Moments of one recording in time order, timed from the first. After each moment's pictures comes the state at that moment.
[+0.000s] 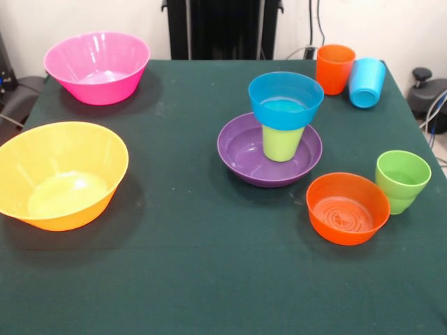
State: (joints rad) arm 0.43 -0.35 -1.49 1.29 -1.94 -1.37 3.94
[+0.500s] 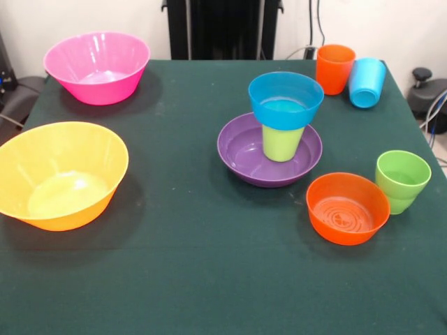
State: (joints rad) arm 0.48 -0.36 -1.45 1.31 -1.94 -1.37 3.94
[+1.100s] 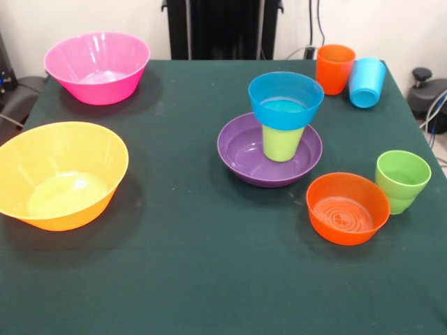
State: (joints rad) arm 0.48 -0.36 -1.36 1.40 -1.94 -1.29 3.88
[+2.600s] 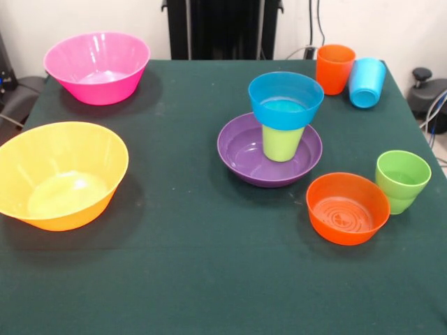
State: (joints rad) arm 0.48 -0.36 -1.12 1.54 -1.83 -0.96 3.73
